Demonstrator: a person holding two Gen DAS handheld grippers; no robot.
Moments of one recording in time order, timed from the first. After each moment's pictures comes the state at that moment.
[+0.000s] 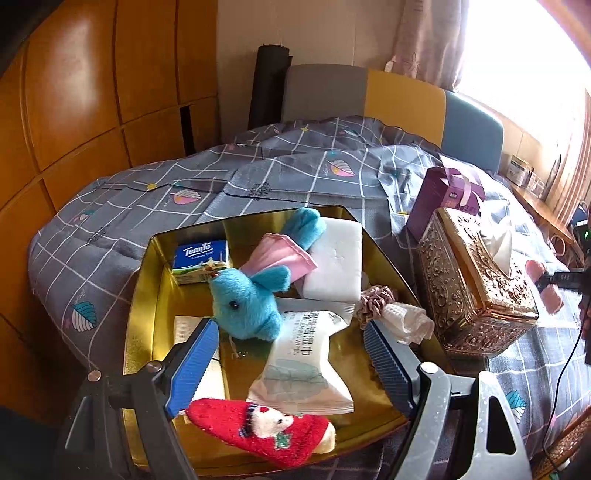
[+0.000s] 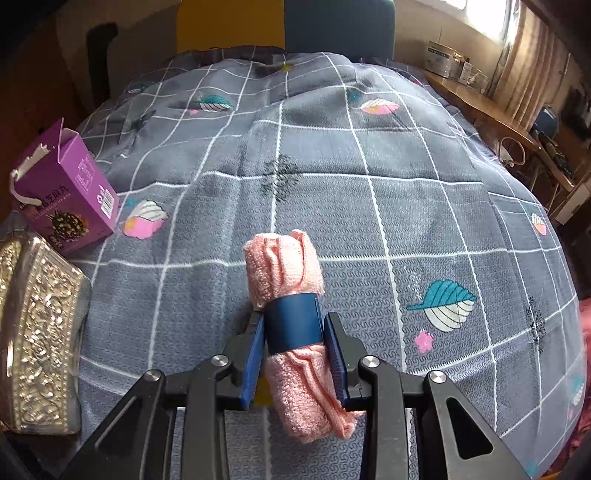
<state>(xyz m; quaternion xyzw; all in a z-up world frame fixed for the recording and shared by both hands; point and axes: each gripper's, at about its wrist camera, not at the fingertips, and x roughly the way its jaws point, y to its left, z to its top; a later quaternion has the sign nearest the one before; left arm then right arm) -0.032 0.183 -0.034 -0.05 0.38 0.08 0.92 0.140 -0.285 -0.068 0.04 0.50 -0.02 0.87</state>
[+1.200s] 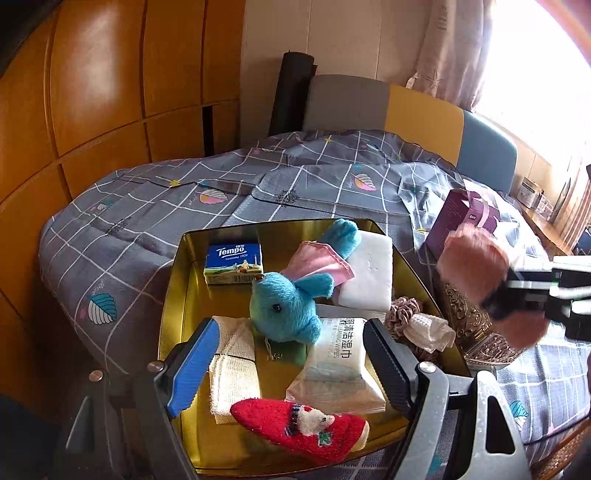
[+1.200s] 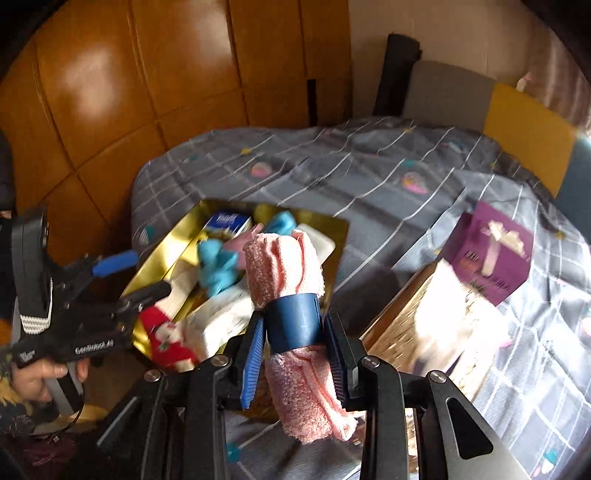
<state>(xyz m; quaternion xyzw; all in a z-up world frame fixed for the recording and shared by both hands) -0.047 0.219 -0.028 -0.08 0.36 0.10 0.92 0.030 0.022 0.011 -0.13 0.41 0.38 0.82</state>
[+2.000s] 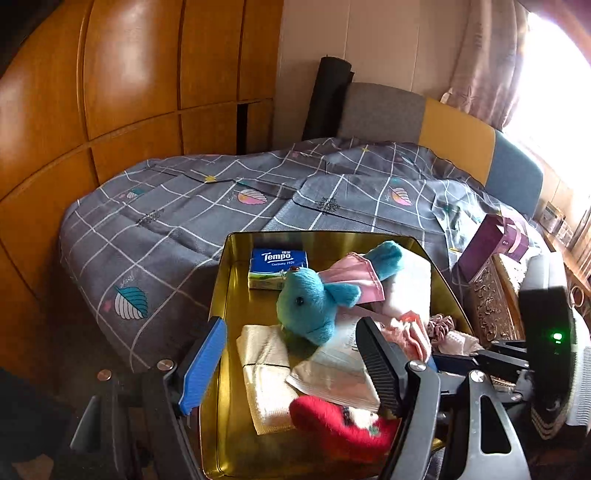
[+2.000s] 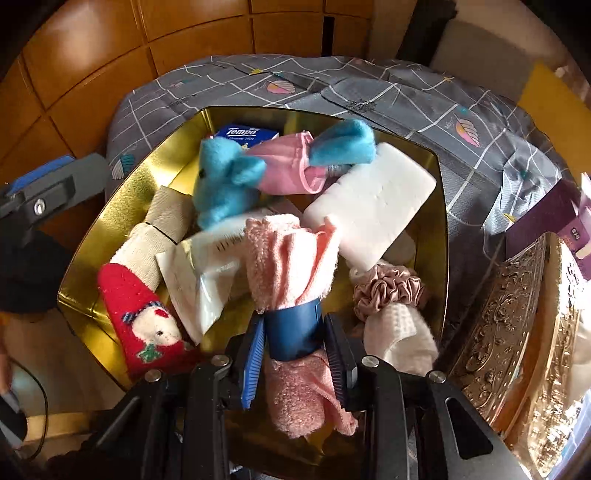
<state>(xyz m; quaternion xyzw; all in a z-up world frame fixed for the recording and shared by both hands) -0.051 0.255 -0.027 -0.10 0.35 0.16 0.92 0.028 0.118 -0.081 -0.20 0.48 0.35 0.78</state>
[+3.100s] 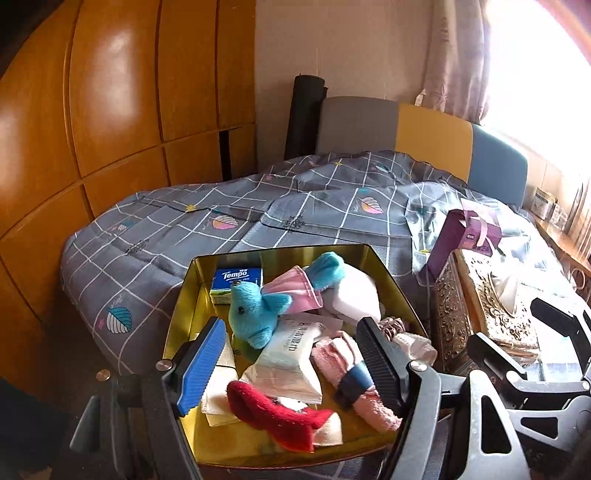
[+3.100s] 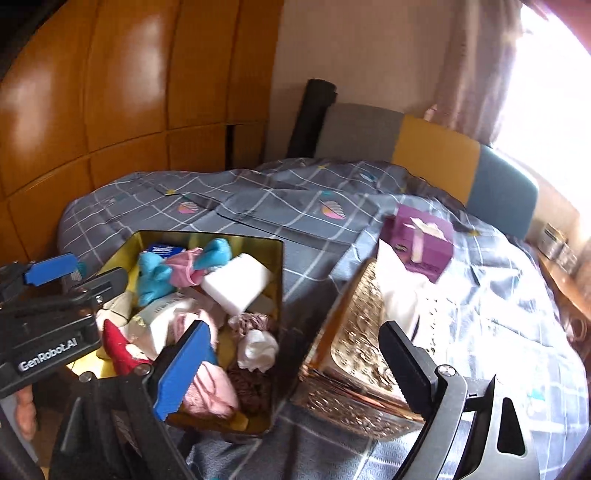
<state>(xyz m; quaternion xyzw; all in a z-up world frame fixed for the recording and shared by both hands) -0.053 0.178 -0.005 -0.06 0.32 0.16 0.93 -0.014 0.021 -0.008 -0.12 0.30 0.19 0.93</state>
